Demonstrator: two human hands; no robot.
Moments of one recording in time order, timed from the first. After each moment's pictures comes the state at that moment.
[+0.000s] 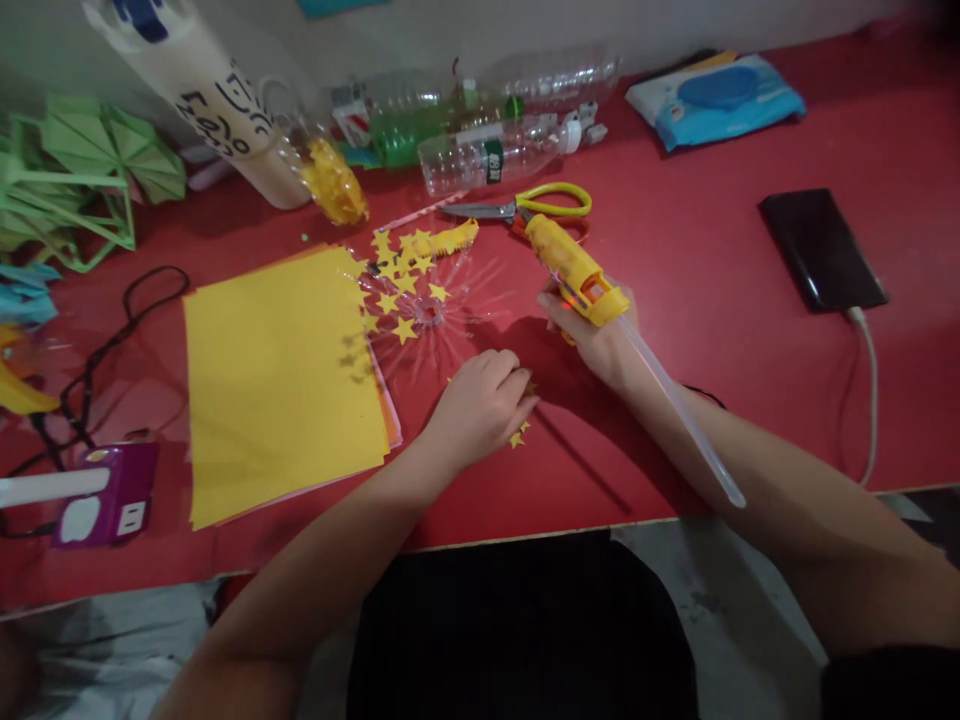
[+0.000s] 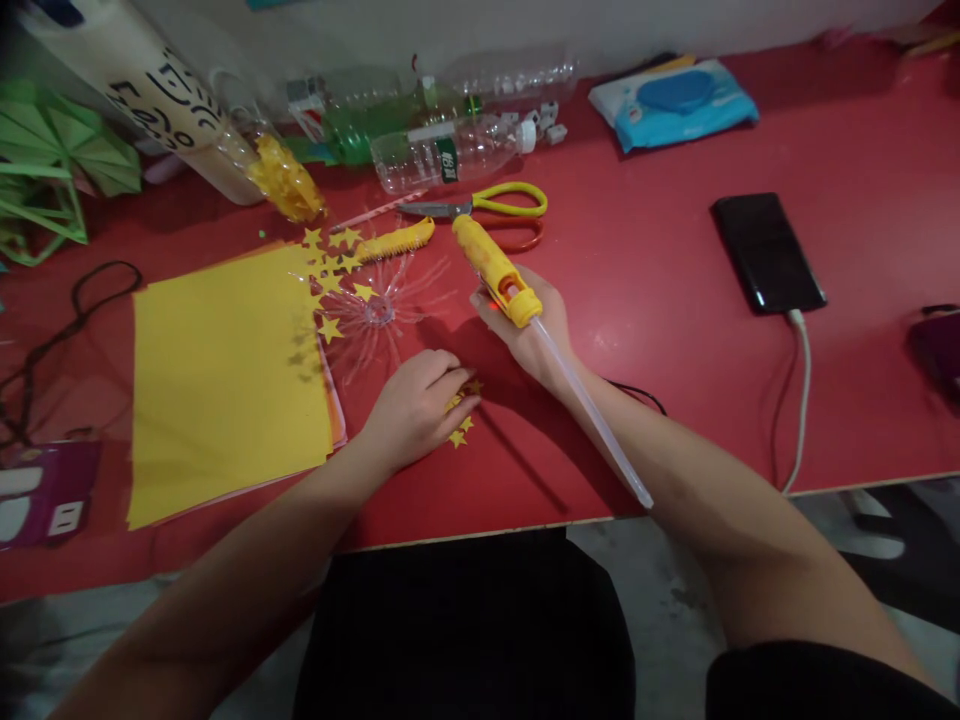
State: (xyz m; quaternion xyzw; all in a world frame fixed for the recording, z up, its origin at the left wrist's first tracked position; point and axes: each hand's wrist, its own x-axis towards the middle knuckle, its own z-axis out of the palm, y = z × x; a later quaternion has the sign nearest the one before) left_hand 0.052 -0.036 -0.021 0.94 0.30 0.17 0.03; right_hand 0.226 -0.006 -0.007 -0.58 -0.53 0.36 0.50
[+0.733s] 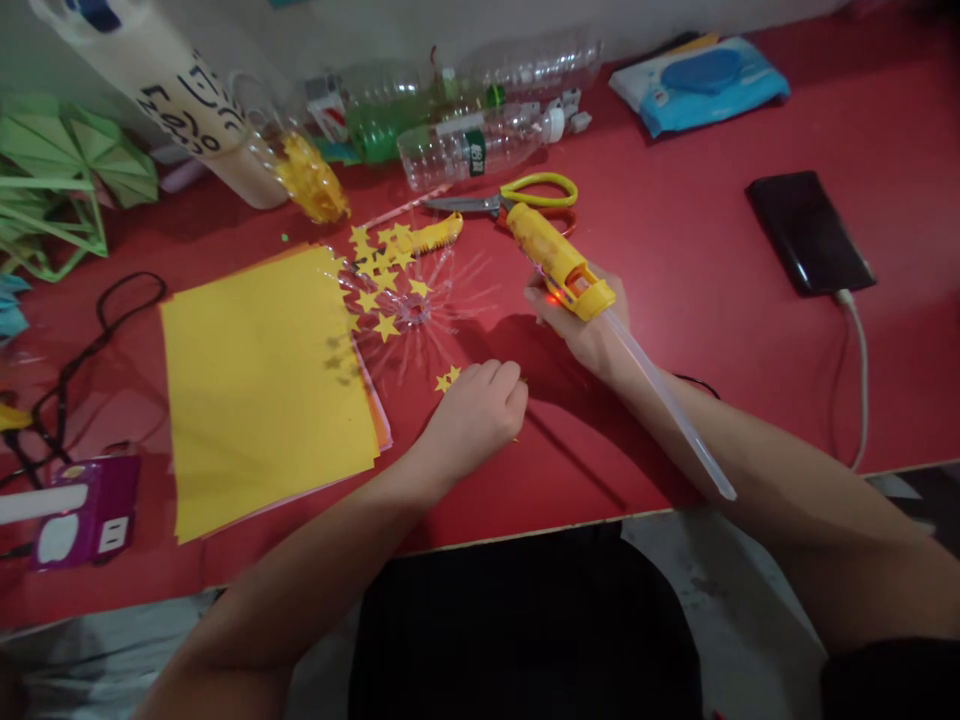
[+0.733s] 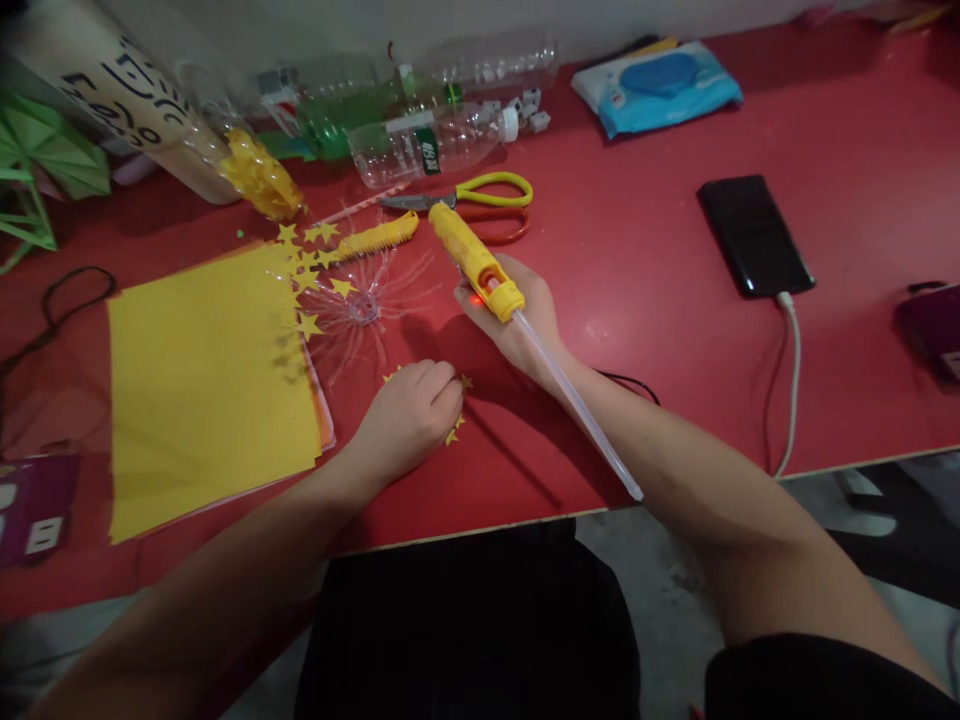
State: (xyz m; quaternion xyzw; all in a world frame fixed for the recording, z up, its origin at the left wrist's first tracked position) left_hand 0.059 -0.045 -0.013 0.94 0.25 0.20 -0.12; right_hand 0.231 -0.007 -0.005 -0.56 -0.57 0.35 0.50
